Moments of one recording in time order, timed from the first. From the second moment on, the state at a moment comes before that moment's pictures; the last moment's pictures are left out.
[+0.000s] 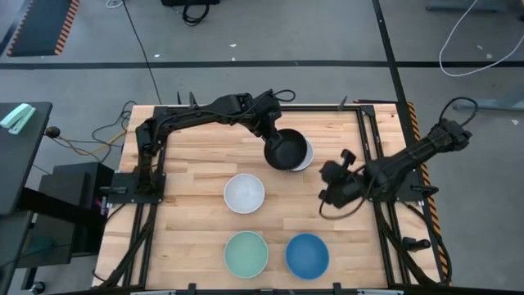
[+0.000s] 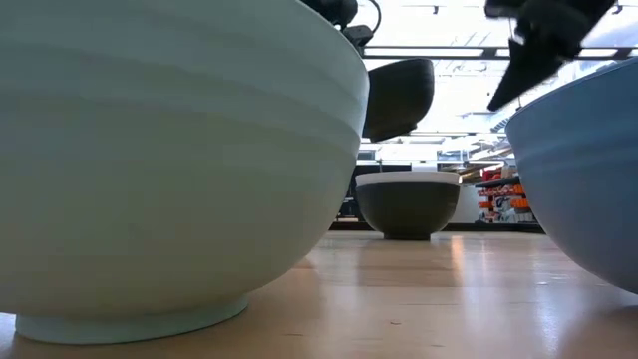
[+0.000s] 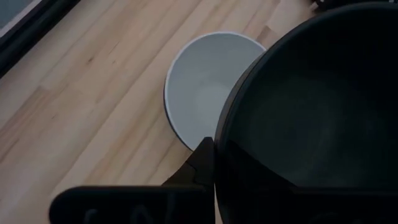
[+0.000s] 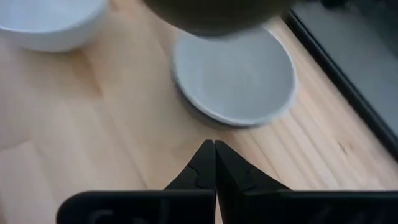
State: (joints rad) left arm 0.31 1.98 1.90 -0.87 0.08 -0.35; right arm 0.44 1.18 0.90 -0.99 0.72 0.82
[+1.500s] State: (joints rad) left arm 0.31 1.98 1.90 -0.92 0.07 -0.33; right arm -0.47 1.28 0.34 0.21 -0.12 0.50
